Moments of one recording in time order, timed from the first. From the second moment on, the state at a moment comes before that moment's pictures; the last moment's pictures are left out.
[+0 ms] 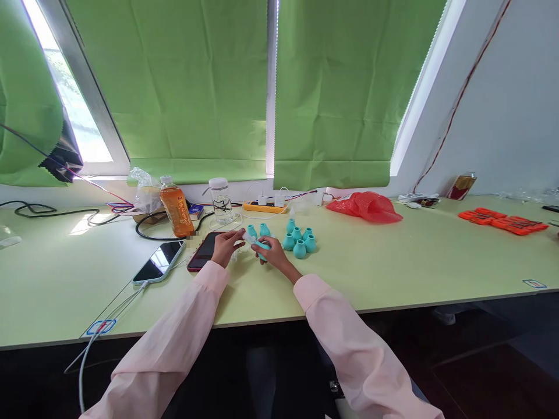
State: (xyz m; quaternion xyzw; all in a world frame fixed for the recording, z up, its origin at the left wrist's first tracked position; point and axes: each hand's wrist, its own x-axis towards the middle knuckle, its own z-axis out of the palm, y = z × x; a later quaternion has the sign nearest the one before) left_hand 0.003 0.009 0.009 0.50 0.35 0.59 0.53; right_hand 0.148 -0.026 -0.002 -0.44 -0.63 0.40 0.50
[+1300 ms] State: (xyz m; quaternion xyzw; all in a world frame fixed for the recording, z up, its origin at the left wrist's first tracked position) left_hand 0.006 0.011 0.001 0.44 0.30 0.59 0.60; right_hand 0.142 -0.024 -0.012 -0.38 -0.51 0.57 0.52
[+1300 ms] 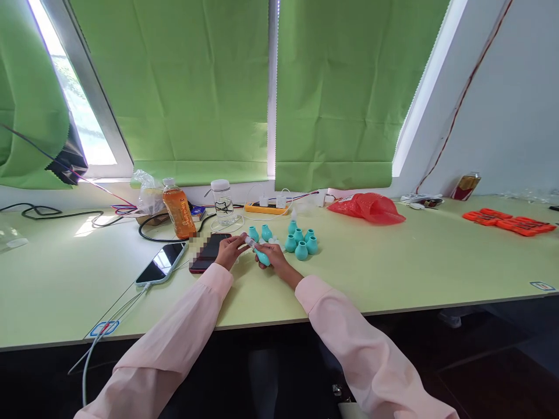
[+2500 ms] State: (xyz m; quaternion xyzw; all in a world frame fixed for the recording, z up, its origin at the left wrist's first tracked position) left_hand 0.014 0.001 0.006 0.53 0.31 0.57 0.54; right_hand 0.138 -0.029 -0.007 -0.34 -0.48 0.61 0.54
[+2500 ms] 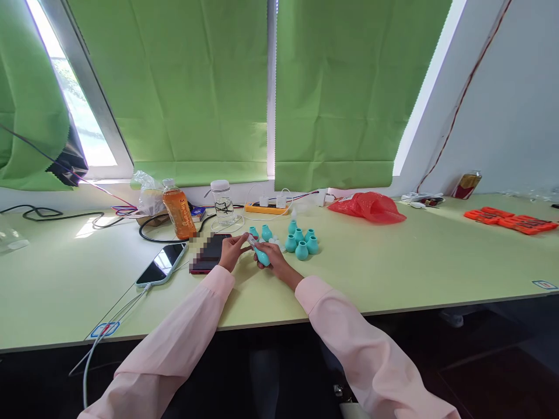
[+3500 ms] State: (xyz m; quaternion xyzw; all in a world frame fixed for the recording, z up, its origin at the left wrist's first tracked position) left_hand 0.010 0.006 0.004 0.61 0.42 0.56 0.37; right_hand 0.162 0.006 0.018 -0.54 -0.54 0.13 0.63
